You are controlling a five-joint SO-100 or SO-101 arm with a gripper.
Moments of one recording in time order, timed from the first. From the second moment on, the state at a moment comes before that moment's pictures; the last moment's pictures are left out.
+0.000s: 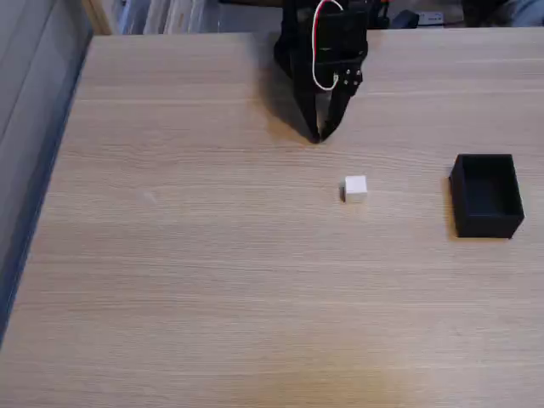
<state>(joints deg) -1.1 190.5 177.2 76.9 -91.7</state>
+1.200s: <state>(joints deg) -2.5 157.0 157.6 69.0 -89.3</state>
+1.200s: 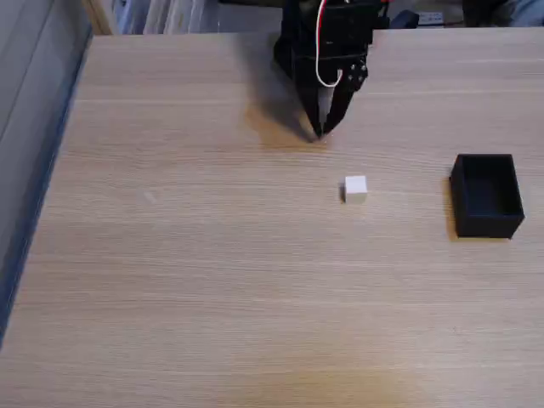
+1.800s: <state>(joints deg) -6.6 131.7 141.0 65.3 -83.2</state>
